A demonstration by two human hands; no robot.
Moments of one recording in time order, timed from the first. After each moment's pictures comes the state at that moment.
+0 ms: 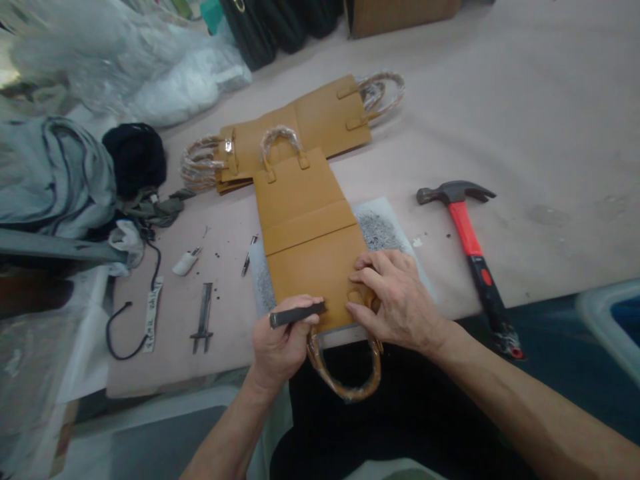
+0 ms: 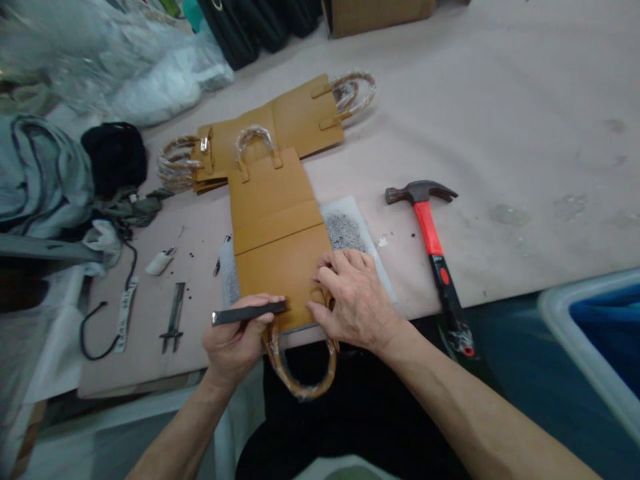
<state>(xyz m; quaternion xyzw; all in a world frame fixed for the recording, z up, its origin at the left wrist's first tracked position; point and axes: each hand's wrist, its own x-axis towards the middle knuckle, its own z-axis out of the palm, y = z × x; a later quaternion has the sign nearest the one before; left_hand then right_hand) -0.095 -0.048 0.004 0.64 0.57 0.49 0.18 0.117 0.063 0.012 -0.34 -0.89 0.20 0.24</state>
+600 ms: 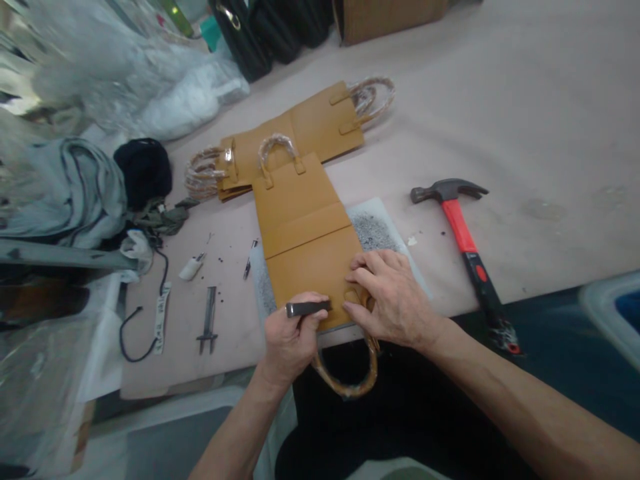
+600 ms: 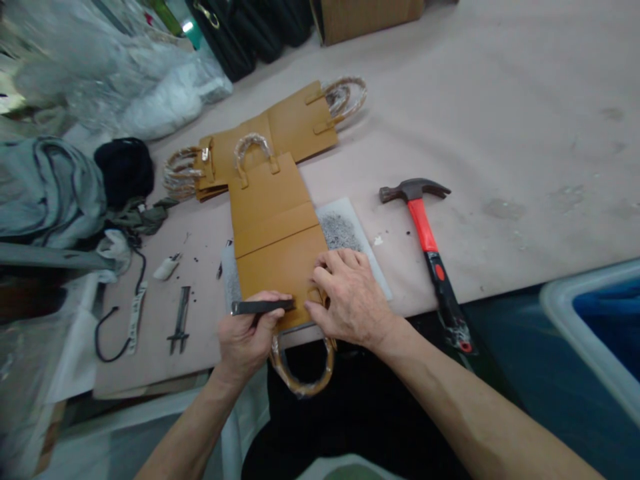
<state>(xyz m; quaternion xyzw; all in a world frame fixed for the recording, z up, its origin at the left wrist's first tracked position) -0.080 -0.036 0.015 0.66 0.59 0.43 0.15 0.118 0.062 0.014 -0.35 -0.89 0.20 0.23</state>
